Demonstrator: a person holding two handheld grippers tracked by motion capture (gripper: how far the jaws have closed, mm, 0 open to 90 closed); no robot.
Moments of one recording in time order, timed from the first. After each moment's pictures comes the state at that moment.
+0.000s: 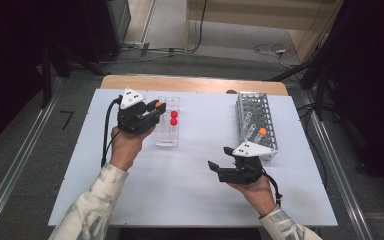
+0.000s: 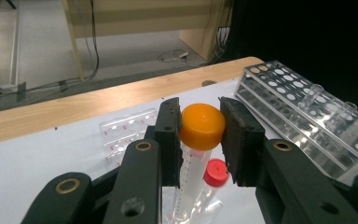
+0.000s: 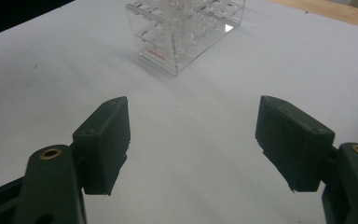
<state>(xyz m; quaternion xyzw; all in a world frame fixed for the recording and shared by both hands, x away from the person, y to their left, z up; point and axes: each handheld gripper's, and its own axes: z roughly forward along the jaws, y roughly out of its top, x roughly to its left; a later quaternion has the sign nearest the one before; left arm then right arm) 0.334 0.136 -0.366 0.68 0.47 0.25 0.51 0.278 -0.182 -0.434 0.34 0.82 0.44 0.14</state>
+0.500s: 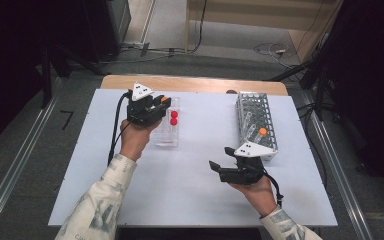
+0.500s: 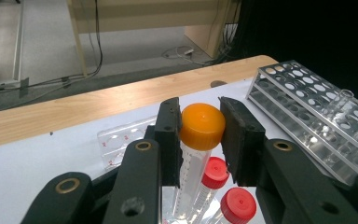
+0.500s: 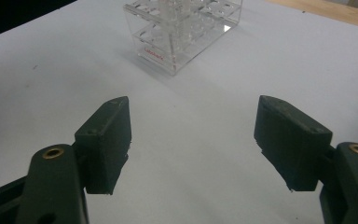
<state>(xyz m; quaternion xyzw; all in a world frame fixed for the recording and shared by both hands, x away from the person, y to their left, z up) 0.356 0.124 -0.378 0.68 0.48 0.26 0.49 0.277 -0.185 -0.434 0.34 0.82 0.44 0.14</state>
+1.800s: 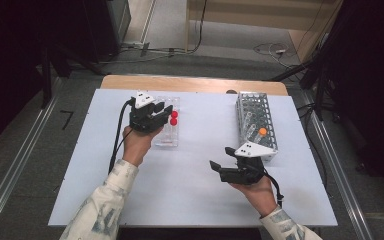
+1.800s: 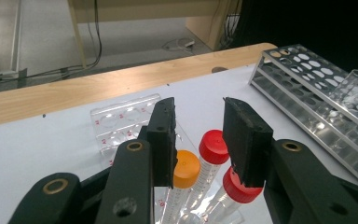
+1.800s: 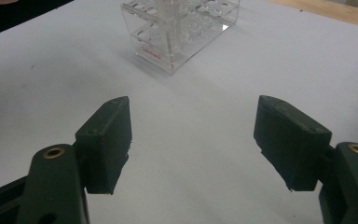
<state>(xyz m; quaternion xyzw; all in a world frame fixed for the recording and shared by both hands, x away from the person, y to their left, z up) 0.350 0.122 -0.397 0.68 0.48 0.25 0.49 0.277 -0.187 -0.435 0.34 0.82 0.44 0.15</state>
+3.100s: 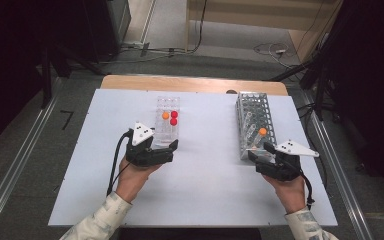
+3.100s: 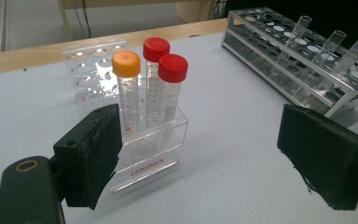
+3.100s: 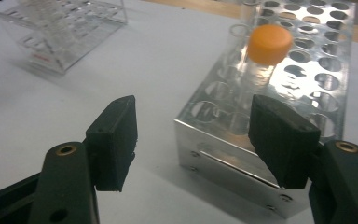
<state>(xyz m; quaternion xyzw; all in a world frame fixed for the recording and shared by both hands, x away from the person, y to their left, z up) 0.275 0.113 -0.423 0.70 0.47 0.24 0.48 0.292 -0.276 -0.436 0.43 0.76 0.43 0.23</state>
